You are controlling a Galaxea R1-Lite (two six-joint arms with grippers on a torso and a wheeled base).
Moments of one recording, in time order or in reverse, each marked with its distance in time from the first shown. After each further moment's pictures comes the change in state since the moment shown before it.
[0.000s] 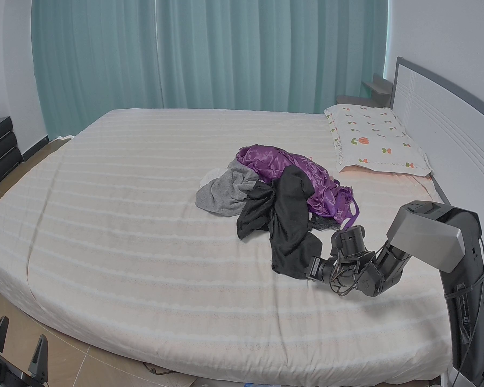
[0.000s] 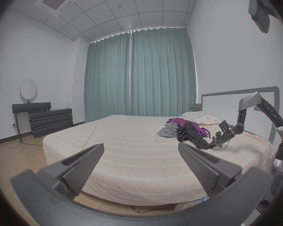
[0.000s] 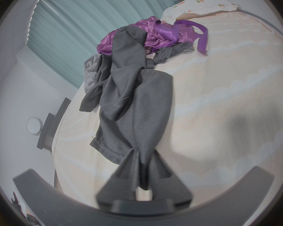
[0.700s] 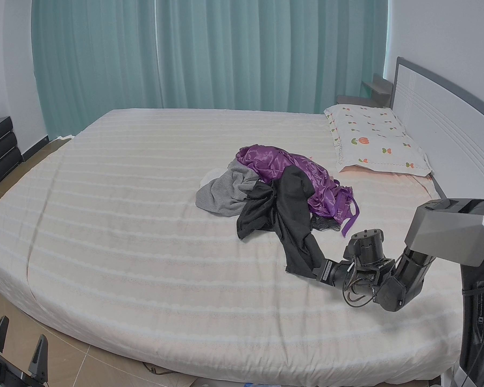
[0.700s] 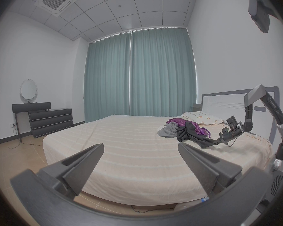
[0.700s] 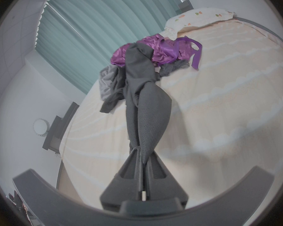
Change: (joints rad) left arm 0.000 0.000 0.000 0.000 0.000 0.000; right arm 0.023 -0.154 0.301 -0.240 -0.019 0.019
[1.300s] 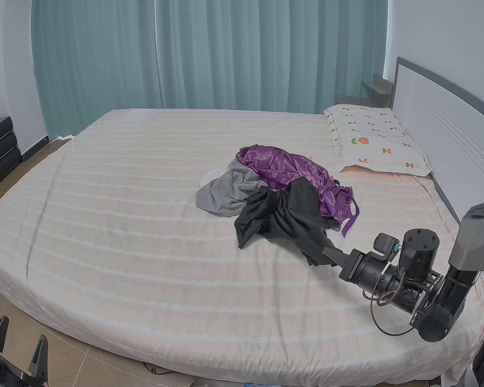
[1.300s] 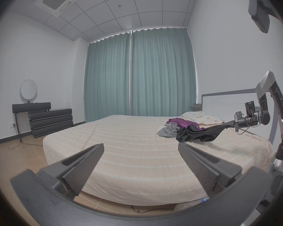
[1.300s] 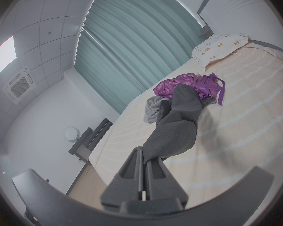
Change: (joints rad) left arm 0.000 0.000 0.000 0.000 0.000 0.000; right arm 0.092 -0.299 0.449 -0.560 0.007 0.041
